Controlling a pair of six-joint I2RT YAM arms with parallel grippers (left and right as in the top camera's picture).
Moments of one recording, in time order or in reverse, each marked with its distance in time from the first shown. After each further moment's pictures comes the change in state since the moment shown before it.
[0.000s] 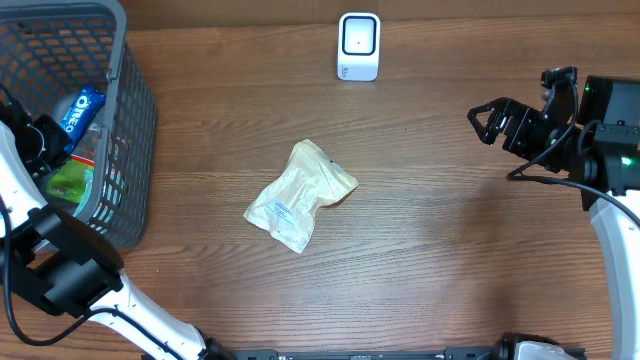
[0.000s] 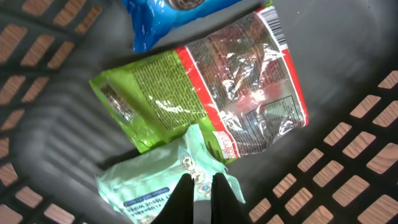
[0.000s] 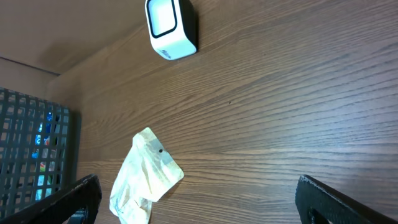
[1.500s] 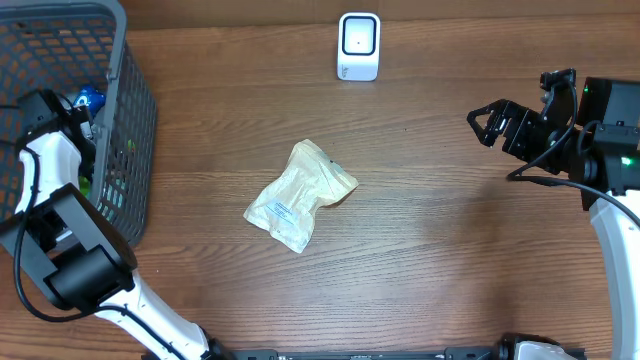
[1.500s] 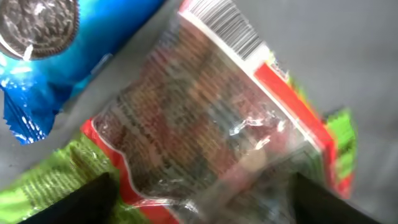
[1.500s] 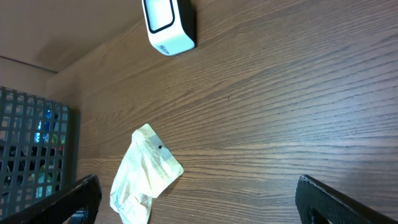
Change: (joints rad) left arm -0.110 -0.035 -0.500 0.619 -0.129 0.265; right arm 0.000 0.000 0.000 -0.019 0.000 0.000
